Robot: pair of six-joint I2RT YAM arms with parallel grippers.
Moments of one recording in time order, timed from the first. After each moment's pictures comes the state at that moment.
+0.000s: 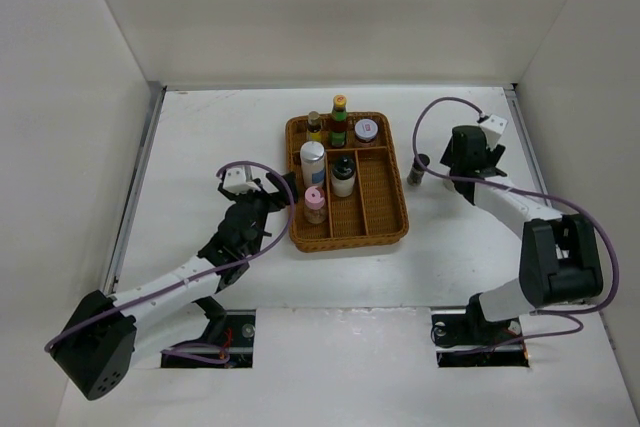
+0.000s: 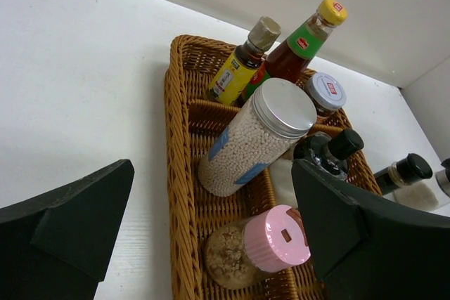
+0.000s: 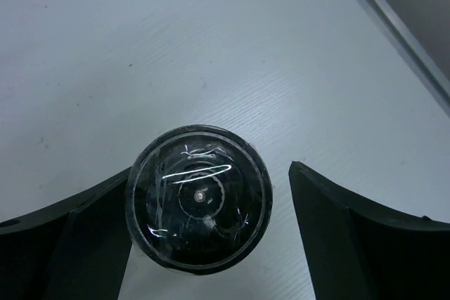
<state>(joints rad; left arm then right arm) -0.69 0.95 0.31 0.61 -0.57 -0.49 0.15 1.46 0.85 0.01 0.62 0.38</state>
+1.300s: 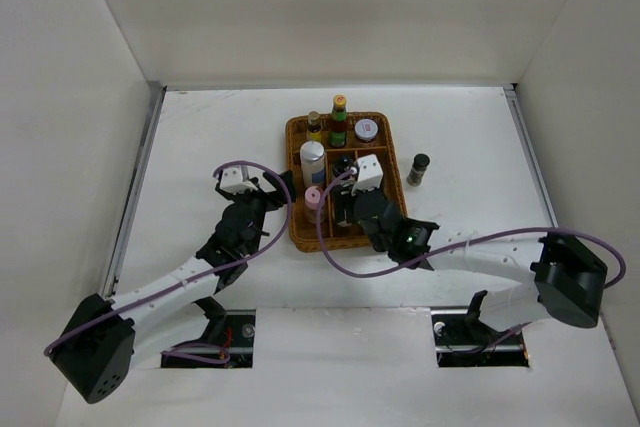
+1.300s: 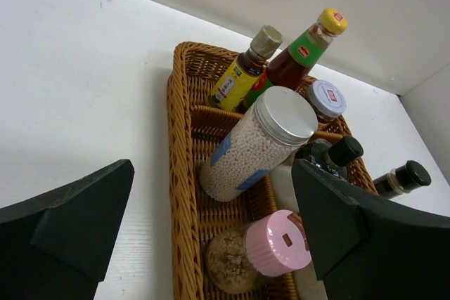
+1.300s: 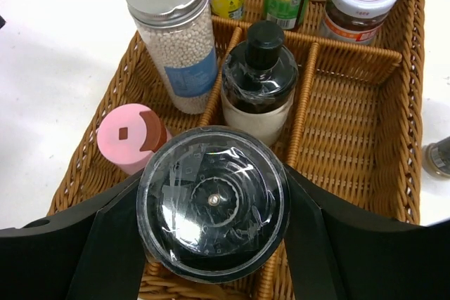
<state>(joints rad) -0.67 0.93 0.31 0.62 -0.57 -0.49 1.05 1.36 0.78 0.24 0.67 0.27</state>
